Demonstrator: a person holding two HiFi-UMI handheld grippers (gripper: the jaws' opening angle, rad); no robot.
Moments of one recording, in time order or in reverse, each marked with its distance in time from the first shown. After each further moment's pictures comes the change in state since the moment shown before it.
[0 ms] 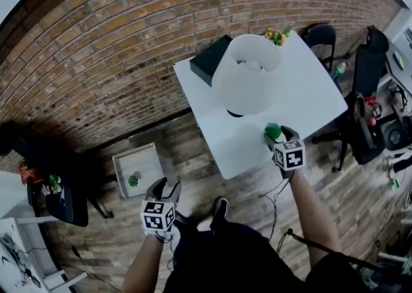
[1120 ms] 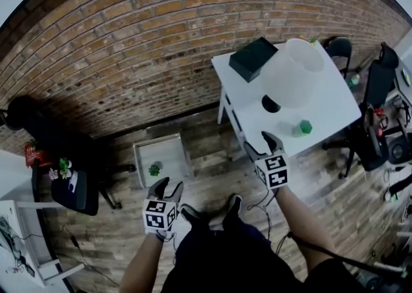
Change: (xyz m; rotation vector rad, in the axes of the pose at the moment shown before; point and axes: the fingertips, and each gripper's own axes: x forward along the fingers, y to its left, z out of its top) left arm -0.106 0.112 -0.049 -0.030 -0.016 0.024; right arm -0.027 0.271 0.067 -0.147 -0.166 0.153
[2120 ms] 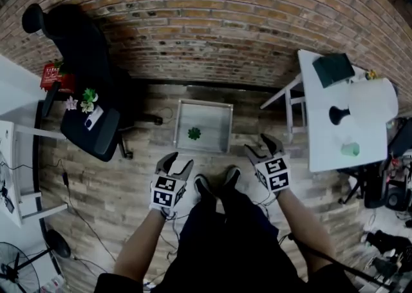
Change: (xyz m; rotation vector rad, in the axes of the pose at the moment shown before) left arm -0.104 0.204 -0.111 -0.125 -0.041 0.139; right arm 0.109 0.317 0.000 -0.228 0.149 0.337
